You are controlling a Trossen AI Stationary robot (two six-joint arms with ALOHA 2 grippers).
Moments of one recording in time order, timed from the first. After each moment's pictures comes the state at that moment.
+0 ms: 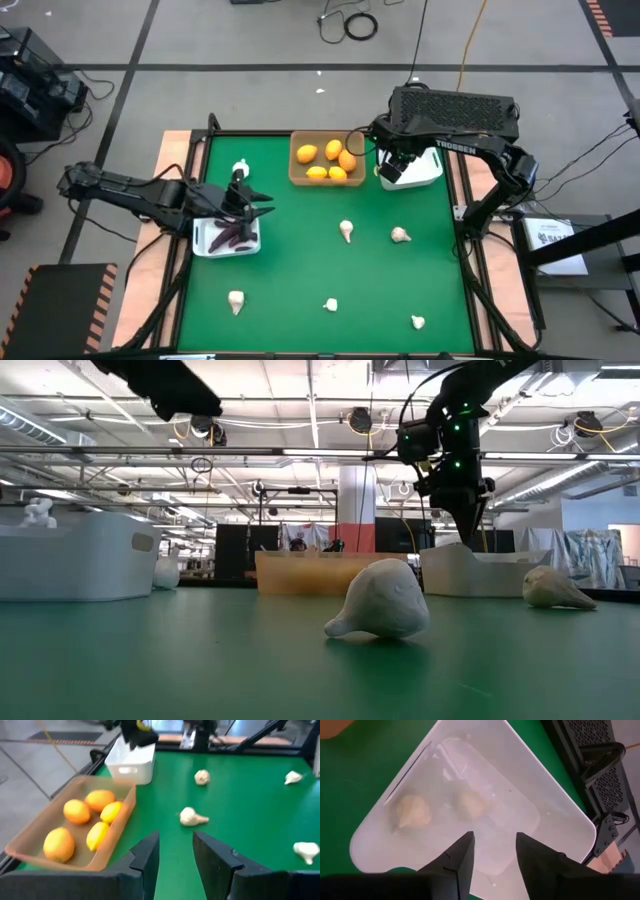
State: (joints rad) left arm -0.18 0.87 0.71 -0.28 -0.34 -0.11; right arm -0.58 1.63 1.23 -1.13 0.34 0.14
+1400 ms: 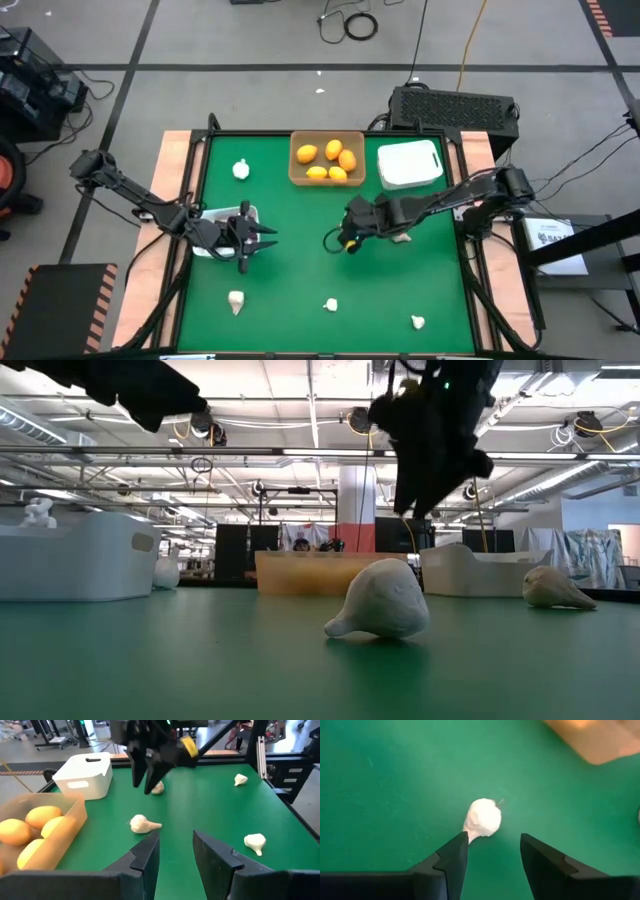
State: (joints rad) left arm -0.48 0.96 0.48 0.16 -0.50 -0.12; right arm 0.18 1.68 1.23 -0.80 0.35 0.93
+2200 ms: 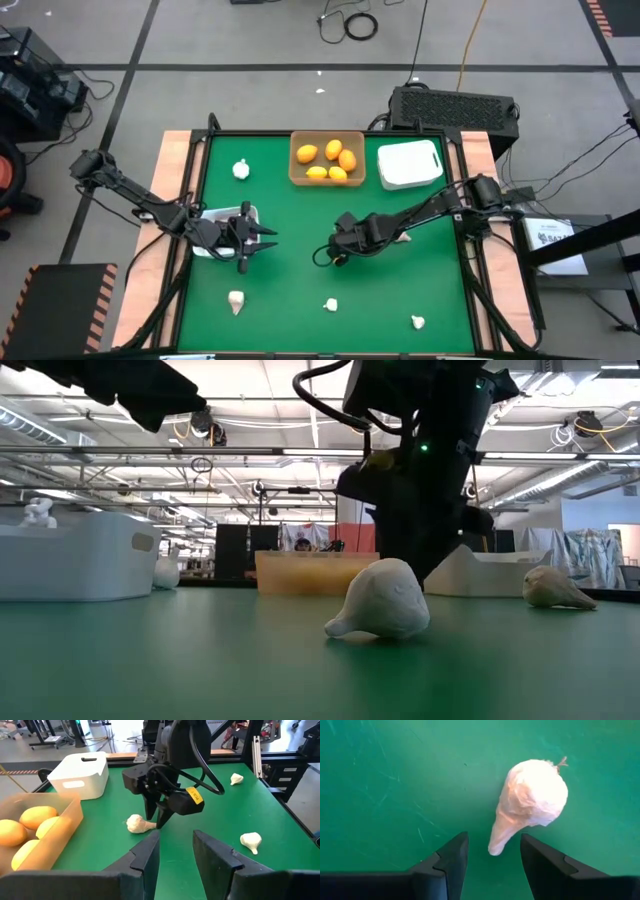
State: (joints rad) left arm -0.48 0.96 0.48 0.16 -0.48 -0.12; right arm 0.21 1.91 1.23 -0.65 0.28 1.08
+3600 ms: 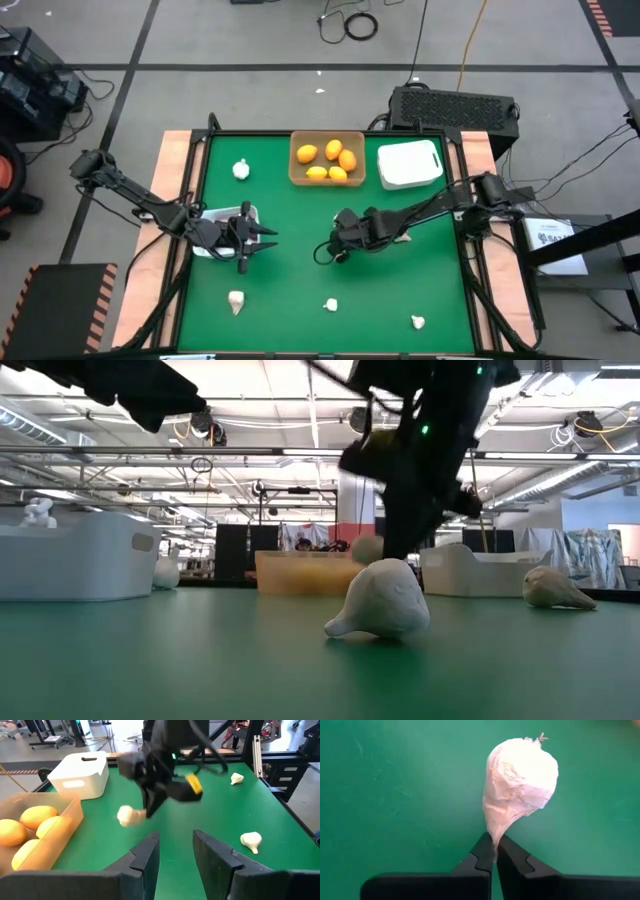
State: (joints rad) left arm -0.48 0.96 0.48 0.15 -0.48 -0.12; right arm 0.20 1.85 1.23 -0.66 0.34 0.98
